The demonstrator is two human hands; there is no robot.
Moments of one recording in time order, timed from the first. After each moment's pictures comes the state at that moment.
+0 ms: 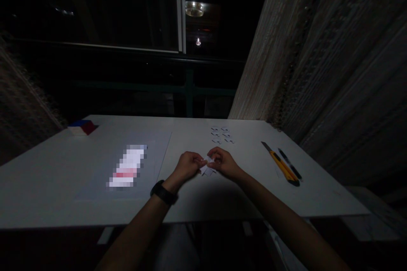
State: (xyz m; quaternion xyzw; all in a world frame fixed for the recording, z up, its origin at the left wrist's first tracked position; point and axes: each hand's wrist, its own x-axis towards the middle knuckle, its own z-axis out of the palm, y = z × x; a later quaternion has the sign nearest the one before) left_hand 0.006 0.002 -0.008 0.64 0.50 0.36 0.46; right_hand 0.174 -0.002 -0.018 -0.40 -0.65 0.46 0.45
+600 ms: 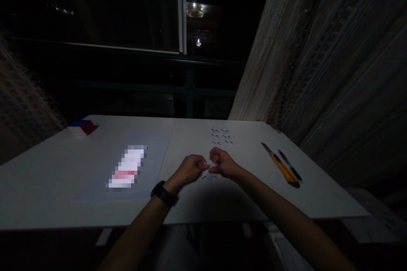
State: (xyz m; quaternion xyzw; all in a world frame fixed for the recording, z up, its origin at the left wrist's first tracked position) left_hand 0.004 0.002 -0.008 0.76 0.45 0.29 0.37; right_hand 0.174 0.005 -0.013 -0.44 -0.60 0.55 0.39
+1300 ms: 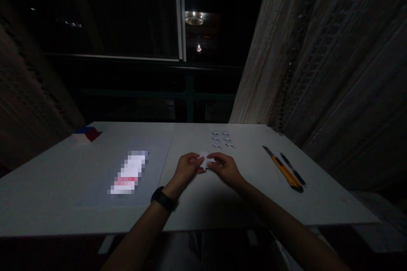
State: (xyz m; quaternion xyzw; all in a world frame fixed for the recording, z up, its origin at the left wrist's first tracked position) left_hand 0.008 0.000 -0.004 0.46 0.43 0.50 0.60; right_hand 0.166 -0.005 -0.016 -0.44 -0.66 0.35 0.50
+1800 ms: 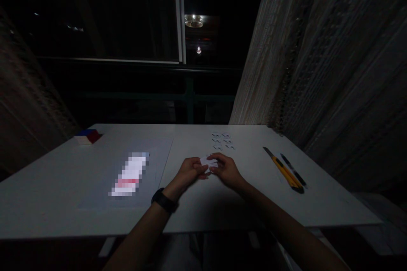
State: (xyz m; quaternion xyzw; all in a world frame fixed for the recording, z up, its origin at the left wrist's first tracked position) left_hand 0.007 -0.003 -0.004 0.50 0.41 0.41 0.65; right_hand 0.168 -0.006 -0.013 -0.40 -0.67 0.37 0.49
